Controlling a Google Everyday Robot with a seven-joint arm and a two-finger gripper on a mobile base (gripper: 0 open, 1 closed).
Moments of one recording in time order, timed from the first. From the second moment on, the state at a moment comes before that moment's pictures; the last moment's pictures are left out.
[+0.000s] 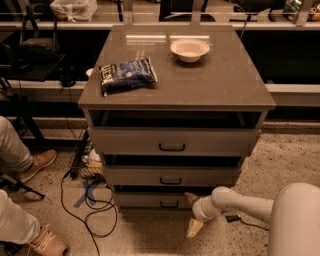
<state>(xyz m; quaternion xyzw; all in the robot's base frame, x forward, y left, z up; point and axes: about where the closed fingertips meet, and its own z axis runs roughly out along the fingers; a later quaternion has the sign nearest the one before) 0.537 -0.128 0.247 -0.68 0.68 0.15 0.26</state>
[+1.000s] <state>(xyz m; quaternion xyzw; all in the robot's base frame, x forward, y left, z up) 0.601 -0.110 0.201 -0.69 0.67 0.08 0.26</state>
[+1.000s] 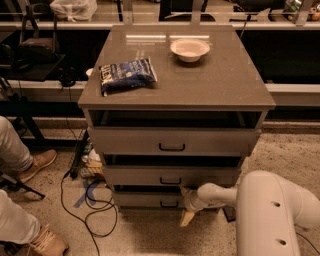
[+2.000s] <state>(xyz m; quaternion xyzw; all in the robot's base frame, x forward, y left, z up) 0.620 -0.114 0.162 -0.67 0.69 0.11 0.24</state>
